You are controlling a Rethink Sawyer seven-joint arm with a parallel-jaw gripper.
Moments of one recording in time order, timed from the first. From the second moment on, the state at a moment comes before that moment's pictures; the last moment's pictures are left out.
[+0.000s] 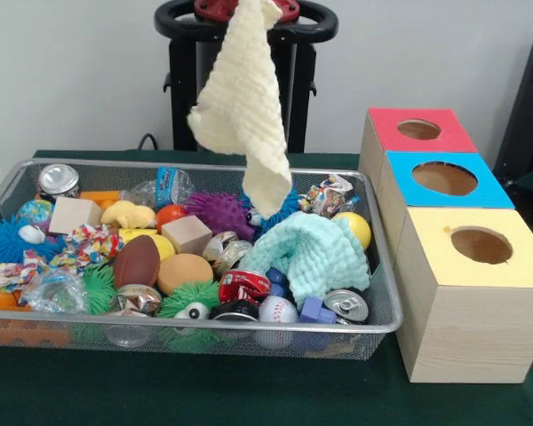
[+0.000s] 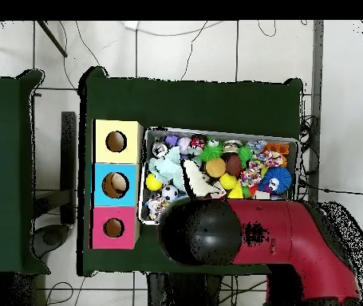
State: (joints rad) arm -0.63 -1.28 0.48 1.91 -0.25 1.07 1.57
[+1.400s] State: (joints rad) arm -0.71 -1.11 0.47 1.91 -0.20 0.75 1.57
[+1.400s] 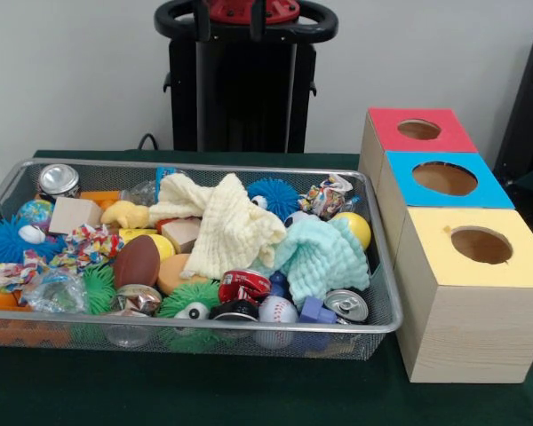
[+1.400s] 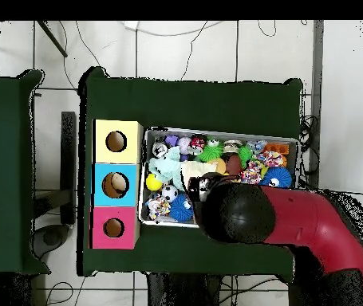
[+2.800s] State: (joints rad) arm -0.66 -0.87 0.12 2.04 -0.27 0.54 1.58
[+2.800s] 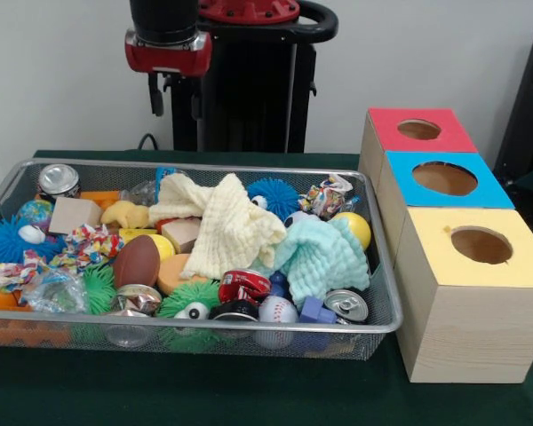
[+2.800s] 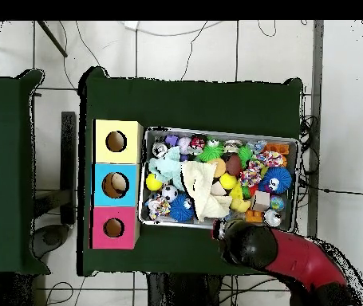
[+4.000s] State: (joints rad) arm -0.60 -0.61 -0.15 1.98 -0.14 0.51 1.87
